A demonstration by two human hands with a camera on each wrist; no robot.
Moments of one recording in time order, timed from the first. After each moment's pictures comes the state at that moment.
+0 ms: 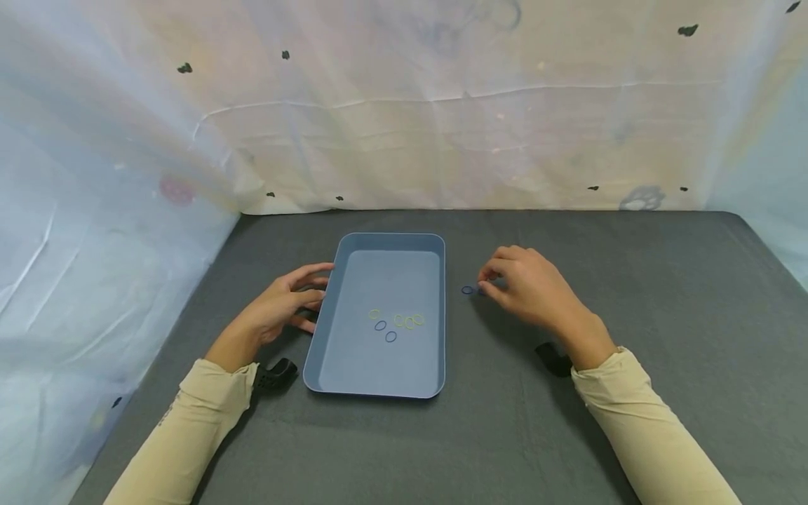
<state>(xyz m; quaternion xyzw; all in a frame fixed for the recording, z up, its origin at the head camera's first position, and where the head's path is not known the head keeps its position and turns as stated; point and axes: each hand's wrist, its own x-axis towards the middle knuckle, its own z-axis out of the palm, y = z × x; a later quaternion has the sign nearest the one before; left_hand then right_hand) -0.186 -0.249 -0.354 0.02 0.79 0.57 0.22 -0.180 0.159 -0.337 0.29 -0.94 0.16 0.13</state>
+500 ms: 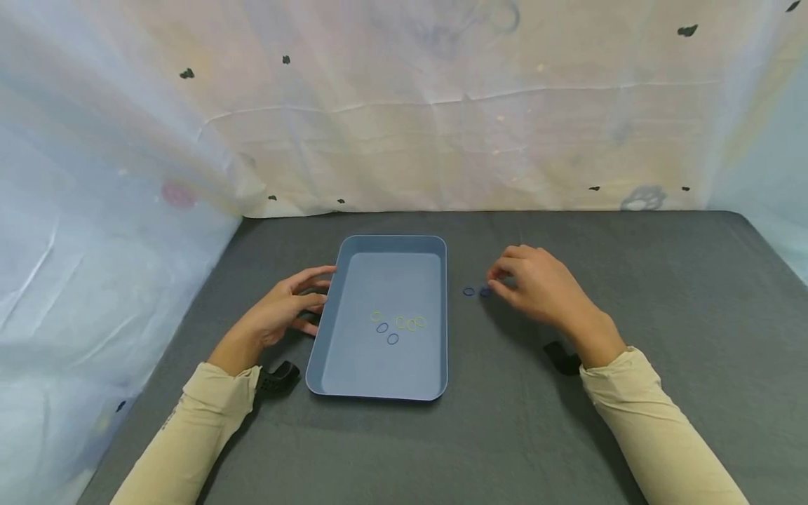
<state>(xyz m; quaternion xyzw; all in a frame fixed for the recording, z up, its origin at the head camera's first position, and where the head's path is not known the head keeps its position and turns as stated) -0.185 -0.250 -0.353 0.03 0.78 0.58 0.22 -0.184 0.168 -0.338 0.28 -0.94 0.14 0.12</state>
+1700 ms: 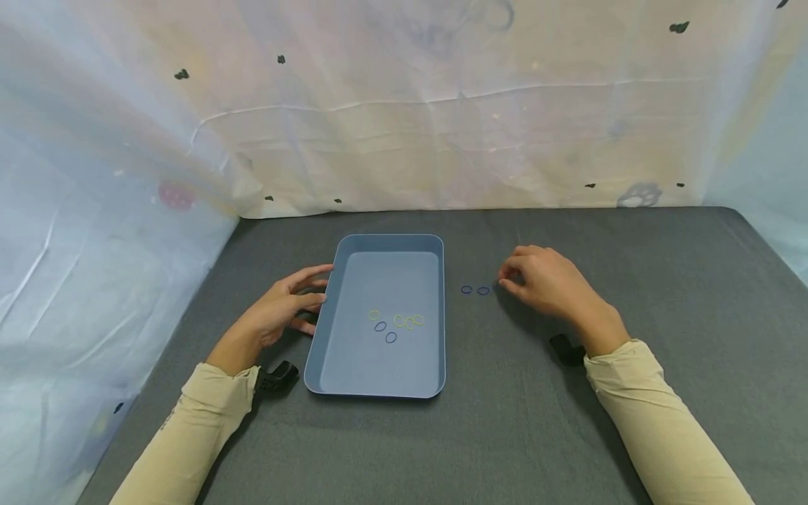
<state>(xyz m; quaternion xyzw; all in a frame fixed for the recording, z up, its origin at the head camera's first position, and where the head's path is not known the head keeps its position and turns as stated) -0.184 -0.248 -0.352 0.03 0.79 0.58 0.22 -0.191 0.190 -0.345 0.25 -0.95 0.14 0.07</state>
